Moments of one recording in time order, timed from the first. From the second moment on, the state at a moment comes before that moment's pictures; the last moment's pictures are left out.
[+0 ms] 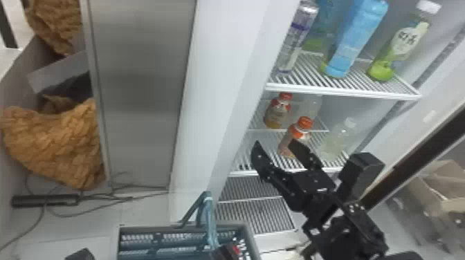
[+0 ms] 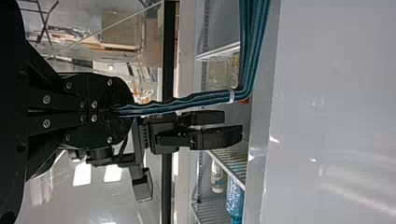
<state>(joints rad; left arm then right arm) 0.47 0.18 -0.28 -1.98 1.54 0.84 -0.25 0.53 -0.15 -0.19 -2.33 -0.30 0.33 0.16</state>
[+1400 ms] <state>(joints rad) 0.46 0.18 -0.29 -1.97 1.55 0.84 -0.25 0.15 -0.18 -0.13 -1.73 -0.17 0.04 0.29</state>
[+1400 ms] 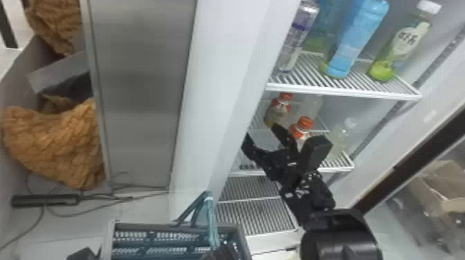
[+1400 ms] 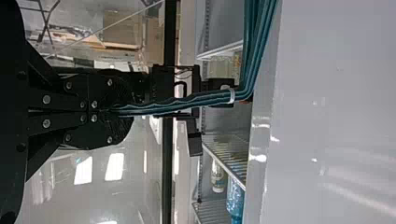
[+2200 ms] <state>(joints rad) 0.46 0.18 -0.29 -1.97 1.55 0.84 -0.25 0.00 -0.19 -0.09 -1.55 -0.16 0.02 0.27</state>
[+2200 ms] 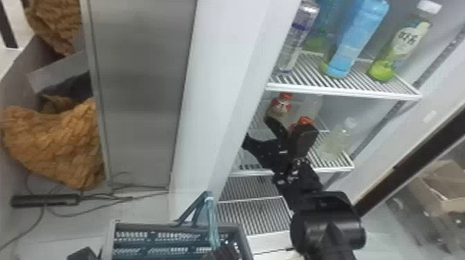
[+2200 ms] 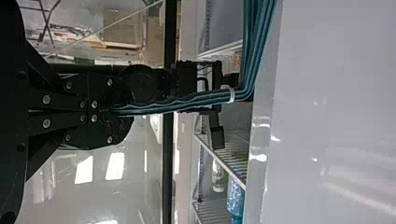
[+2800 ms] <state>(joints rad) 0.46 0.18 -0.29 -1.97 1.55 0.84 -0.25 -0.11 -0.20 -0.05 -1.42 -0.16 0.01 0.24</state>
